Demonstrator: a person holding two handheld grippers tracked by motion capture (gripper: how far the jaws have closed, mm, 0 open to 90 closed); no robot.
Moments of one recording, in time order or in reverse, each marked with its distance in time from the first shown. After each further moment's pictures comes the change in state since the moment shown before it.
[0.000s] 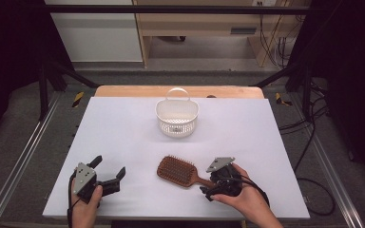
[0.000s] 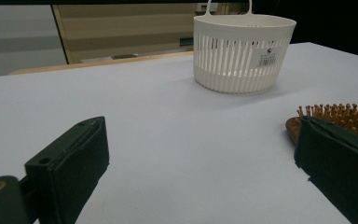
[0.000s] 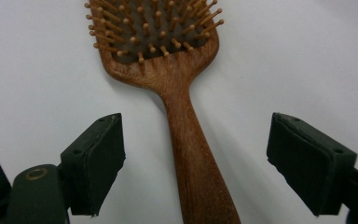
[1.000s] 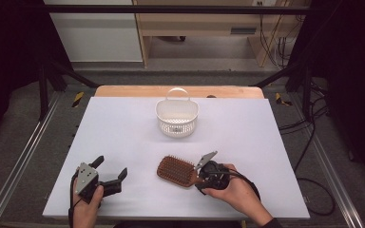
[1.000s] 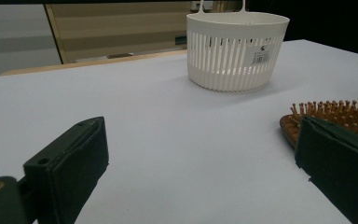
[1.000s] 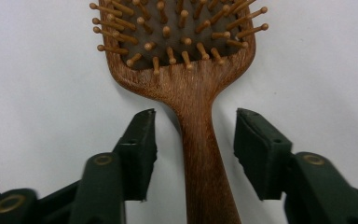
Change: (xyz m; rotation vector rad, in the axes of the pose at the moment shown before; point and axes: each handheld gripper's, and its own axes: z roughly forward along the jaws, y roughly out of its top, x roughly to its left) left arm -0.003 0.000 0.002 0.004 -0.017 0.009; right arm 0.002 0.024 0.026 0.144 0.067 -0.070
